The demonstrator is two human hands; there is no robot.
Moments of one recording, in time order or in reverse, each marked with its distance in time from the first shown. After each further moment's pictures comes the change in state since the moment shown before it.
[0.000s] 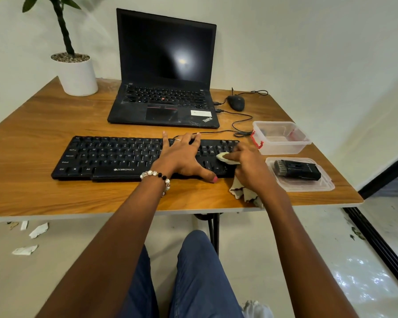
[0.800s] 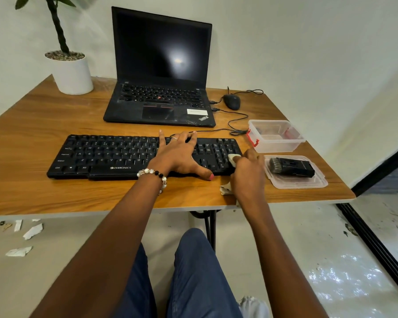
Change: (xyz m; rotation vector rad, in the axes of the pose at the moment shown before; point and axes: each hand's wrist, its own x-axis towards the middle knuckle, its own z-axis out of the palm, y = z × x) left_hand 0.001 -0.001 0.002 0.007 0.010 -0.004; right_hand -0.029 -0.011 0.022 -0.057 0.238 0.251
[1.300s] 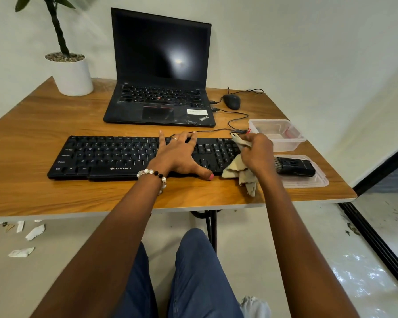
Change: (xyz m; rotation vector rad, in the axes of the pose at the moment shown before) left_hand -0.002 0.001 -0.001 -0.010 -0.001 0.009; right_hand 0.054 0.013 -0.018 0.381 -0.030 0.058
